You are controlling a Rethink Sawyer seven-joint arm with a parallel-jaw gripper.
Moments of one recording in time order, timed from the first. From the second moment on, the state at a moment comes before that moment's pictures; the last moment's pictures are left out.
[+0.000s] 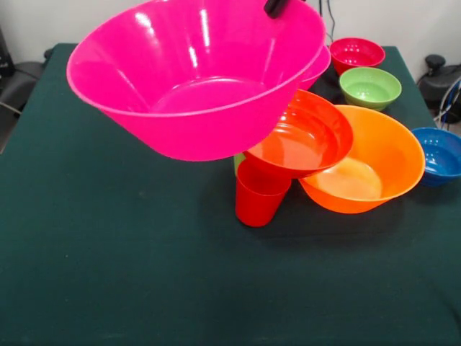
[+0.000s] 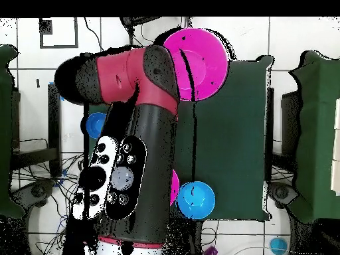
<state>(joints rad) 0.15 -0.56 -0.34 0.98 -0.24 1.07 1.47</state>
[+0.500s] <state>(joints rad) 0.20 -0.56 -0.36 0.98 -0.24 1.08 1.53</state>
